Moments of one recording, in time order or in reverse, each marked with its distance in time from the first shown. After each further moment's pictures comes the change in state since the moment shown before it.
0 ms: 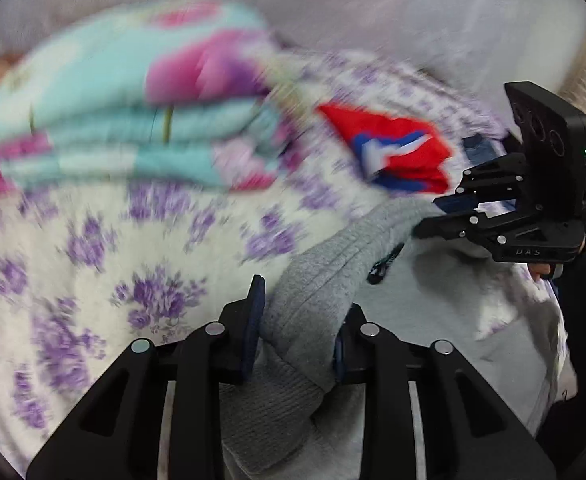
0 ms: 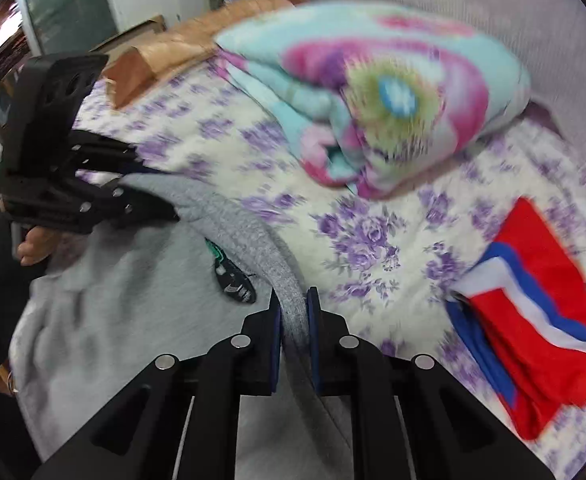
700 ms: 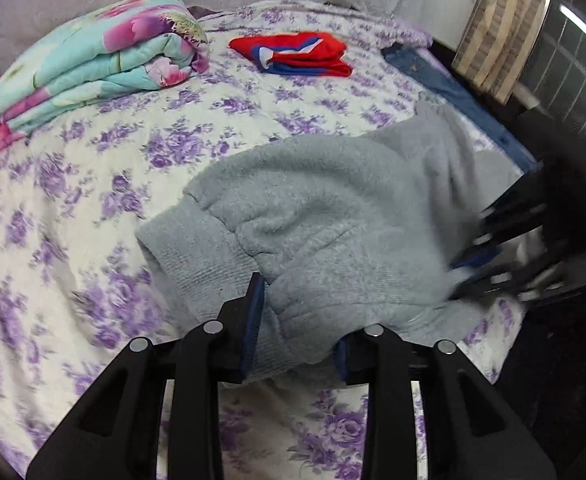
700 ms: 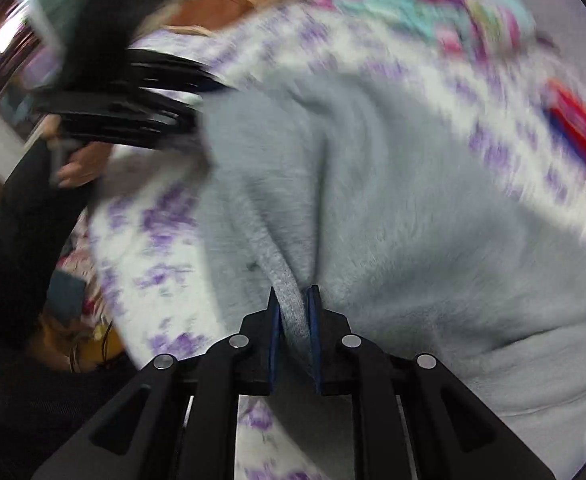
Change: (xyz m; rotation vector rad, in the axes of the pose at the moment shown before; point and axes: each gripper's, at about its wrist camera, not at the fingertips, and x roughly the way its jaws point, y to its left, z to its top) left arm -0.080 -0.059 -0.162 0.203 0.135 -0.076; right arm 0.009 0.218 -0.149 0.232 0.147 0.083
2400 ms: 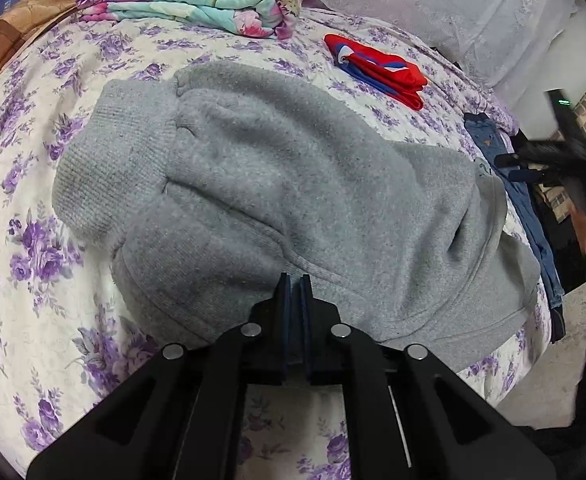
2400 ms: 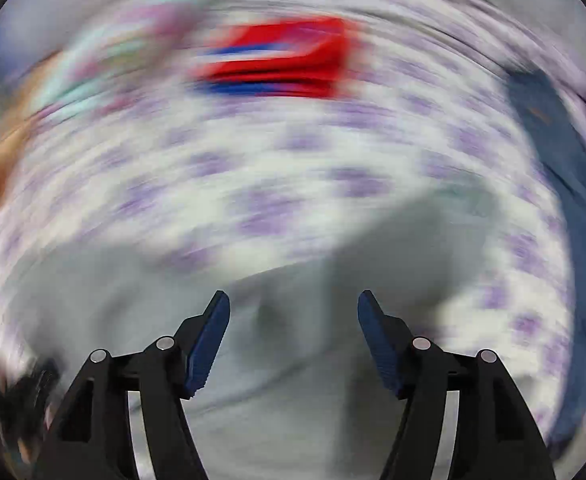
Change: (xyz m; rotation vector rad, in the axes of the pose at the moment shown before) left arm 0.026 -0.079 -0.031 -0.503 -0.071 0.157; right arm -0.139 -0.285 -0.010 0.783 0.032 -0.457
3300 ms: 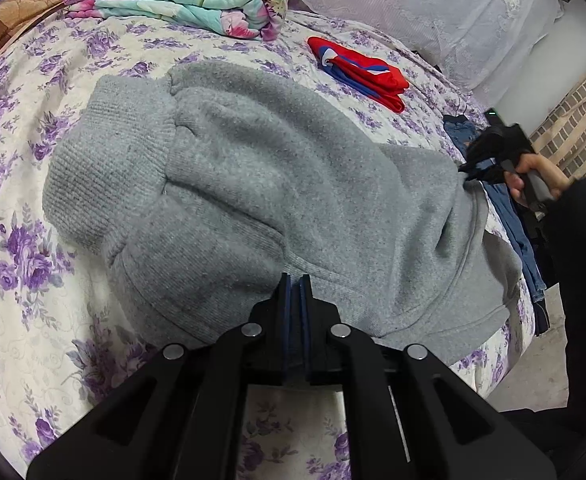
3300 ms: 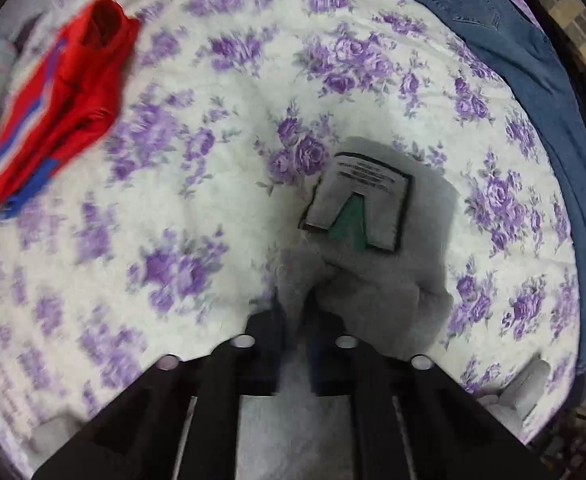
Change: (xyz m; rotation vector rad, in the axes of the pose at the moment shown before) left arm -0.001 0.013 0.000 0.005 -0.005 -0.099; right arm 0.058 -0.049 0.023 0.314 0.074 -0.017
